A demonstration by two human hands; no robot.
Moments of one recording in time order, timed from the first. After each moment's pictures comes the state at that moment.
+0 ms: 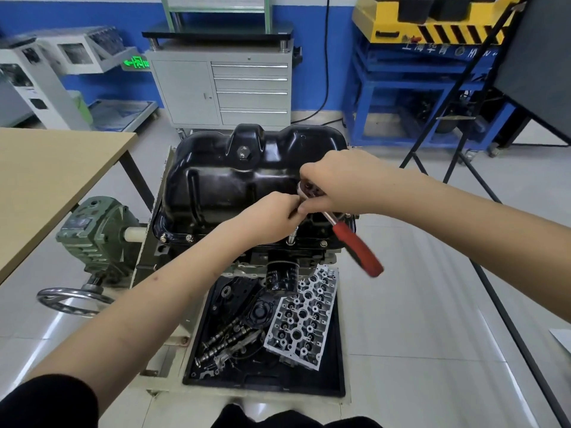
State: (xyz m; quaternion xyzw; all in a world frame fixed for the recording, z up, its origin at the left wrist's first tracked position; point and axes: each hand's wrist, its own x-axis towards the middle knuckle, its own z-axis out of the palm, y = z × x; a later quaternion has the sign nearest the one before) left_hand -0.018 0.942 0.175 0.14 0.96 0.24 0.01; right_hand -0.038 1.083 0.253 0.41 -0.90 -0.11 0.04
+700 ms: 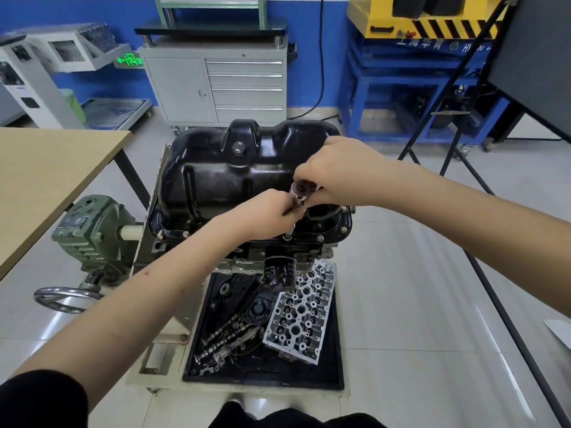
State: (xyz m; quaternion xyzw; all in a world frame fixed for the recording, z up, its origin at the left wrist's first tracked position) left_hand -0.015 0.942 0.176 0.14 0.96 0.23 0.04; right_hand -0.039 1.086 0.252 0.47 -0.86 -0.18 0.09
